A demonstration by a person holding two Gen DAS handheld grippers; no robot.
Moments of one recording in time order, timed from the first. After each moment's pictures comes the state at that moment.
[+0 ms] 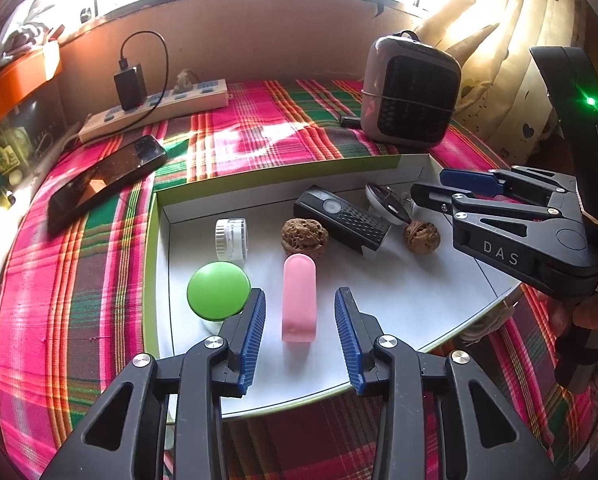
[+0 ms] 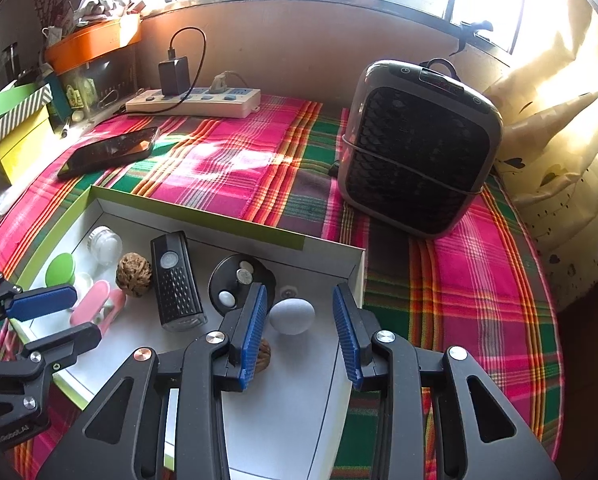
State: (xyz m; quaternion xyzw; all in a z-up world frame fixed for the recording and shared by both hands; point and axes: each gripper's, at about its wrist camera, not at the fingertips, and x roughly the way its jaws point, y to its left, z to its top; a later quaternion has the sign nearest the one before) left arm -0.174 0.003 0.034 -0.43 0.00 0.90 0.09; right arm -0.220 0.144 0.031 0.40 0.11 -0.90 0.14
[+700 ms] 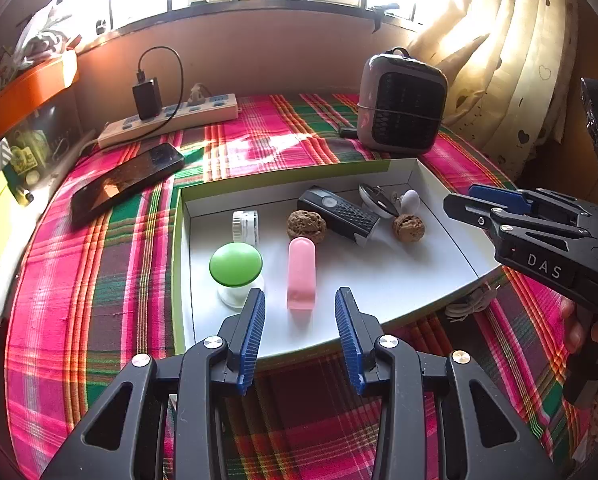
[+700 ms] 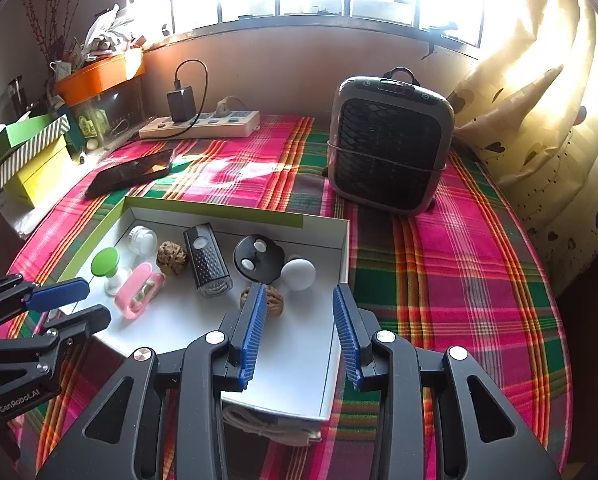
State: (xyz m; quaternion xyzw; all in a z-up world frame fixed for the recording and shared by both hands) left arm -0.141 -0.002 0.047 -0.41 0.01 0.91 0.08; right arm -0.172 0.166 0.048 0.37 0.06 -0.91 0.14
